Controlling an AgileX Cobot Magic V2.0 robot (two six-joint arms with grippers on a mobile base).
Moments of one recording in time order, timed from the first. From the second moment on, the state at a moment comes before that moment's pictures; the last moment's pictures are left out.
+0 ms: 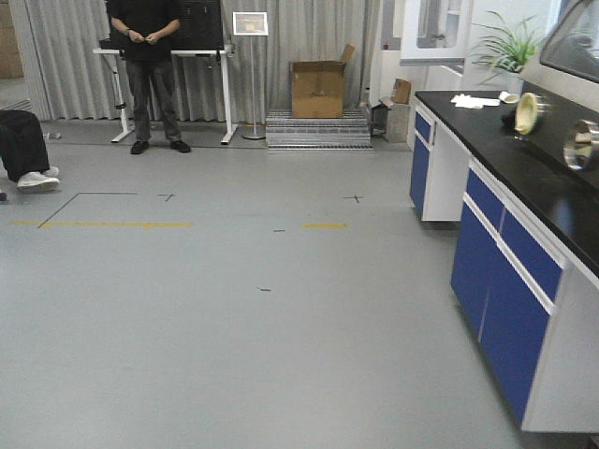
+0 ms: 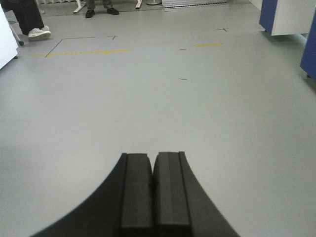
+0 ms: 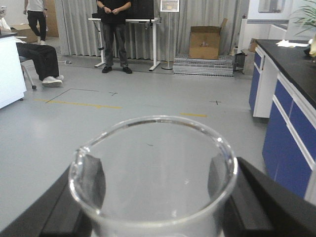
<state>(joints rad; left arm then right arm) -0.05 -0.02 0.03 0.18 0.36 -0.18 0.31 0.46 -0.28 -1.70 0.10 1.71</state>
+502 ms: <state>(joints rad) -0.05 -0.02 0.03 0.18 0.36 -0.18 0.31 0.46 -0.28 -1.70 0.10 1.71</state>
